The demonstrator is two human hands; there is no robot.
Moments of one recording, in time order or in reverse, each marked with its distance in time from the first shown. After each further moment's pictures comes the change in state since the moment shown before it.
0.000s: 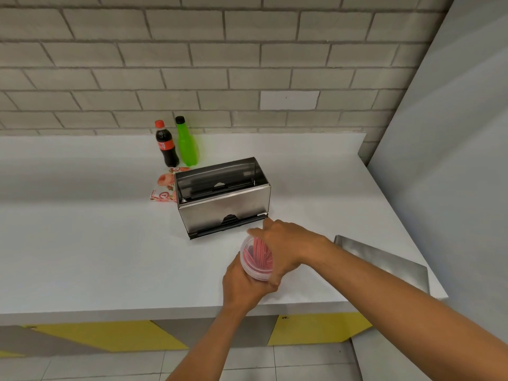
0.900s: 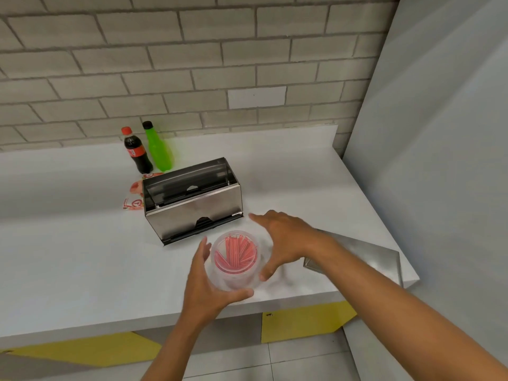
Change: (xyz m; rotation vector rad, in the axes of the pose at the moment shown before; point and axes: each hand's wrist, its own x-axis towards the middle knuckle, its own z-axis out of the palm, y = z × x) left_hand -0.021 0.024 -0.043 -0.090 -0.073 0.117; right_hand -0.031 0.060 0.025 0.306 0.134 0.110
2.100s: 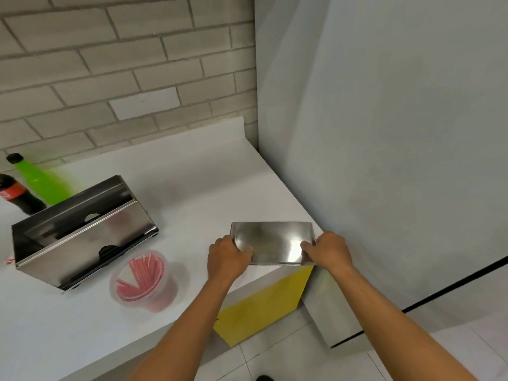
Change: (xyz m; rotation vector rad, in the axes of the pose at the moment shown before) left_hand 0.054 0.097 0.217 0.457 -0.331 -0.139; right_hand -0.151 0.213 0.109 0.591 0.509 1.017
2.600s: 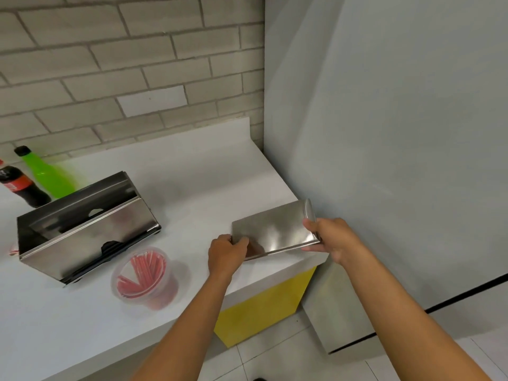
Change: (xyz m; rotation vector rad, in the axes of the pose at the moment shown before) left_hand 0.008 0.005 -0.001 -0.321 0.061 -0.167; right_hand 0.004 -0.035 -0.043 0.877 -0.280 0.142
